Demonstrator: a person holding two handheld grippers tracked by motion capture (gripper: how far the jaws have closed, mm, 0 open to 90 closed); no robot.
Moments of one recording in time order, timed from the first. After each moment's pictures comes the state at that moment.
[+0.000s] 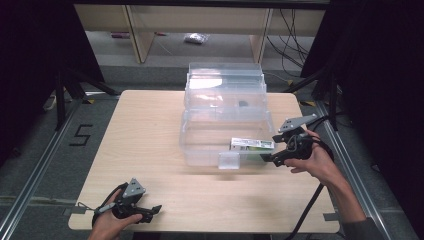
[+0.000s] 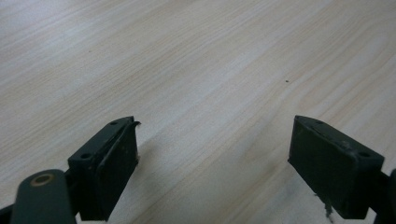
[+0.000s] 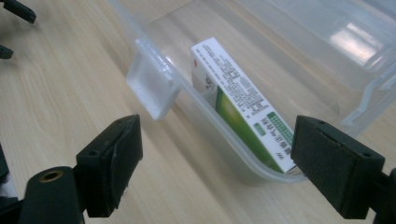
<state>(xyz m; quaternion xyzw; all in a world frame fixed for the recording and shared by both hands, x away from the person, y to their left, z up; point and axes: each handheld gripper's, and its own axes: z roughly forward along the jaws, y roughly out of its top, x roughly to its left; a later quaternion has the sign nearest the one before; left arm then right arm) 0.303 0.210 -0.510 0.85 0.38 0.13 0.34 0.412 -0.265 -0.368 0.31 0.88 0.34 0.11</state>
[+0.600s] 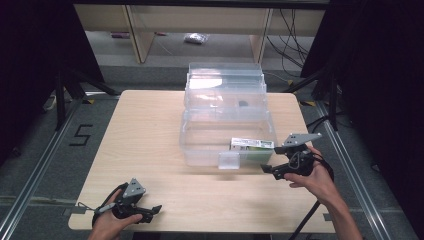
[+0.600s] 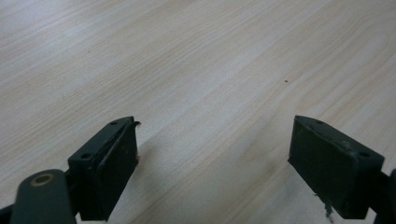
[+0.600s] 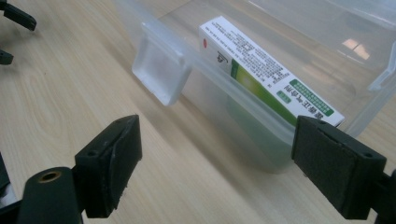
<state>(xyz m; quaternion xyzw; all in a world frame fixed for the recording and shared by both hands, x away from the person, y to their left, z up) 0.302 0.209 -0.510 0.85 0.39 0.13 0.34 0.384 -0.274 -0.399 0.33 0.86 0.37 0.12</state>
